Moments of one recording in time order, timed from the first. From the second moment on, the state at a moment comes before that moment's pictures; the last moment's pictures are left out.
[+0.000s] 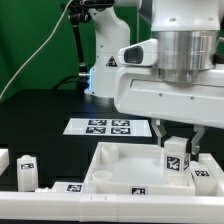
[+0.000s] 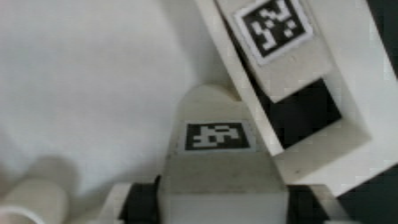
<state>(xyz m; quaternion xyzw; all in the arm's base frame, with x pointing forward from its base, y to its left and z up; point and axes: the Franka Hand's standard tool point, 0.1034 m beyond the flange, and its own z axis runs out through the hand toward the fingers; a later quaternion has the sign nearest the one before) 0.639 0.106 0.081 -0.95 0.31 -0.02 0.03</state>
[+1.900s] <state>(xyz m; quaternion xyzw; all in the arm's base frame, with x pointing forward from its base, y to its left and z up) 0.633 0.118 0.078 -1.00 -0.09 -0.02 -0.02</state>
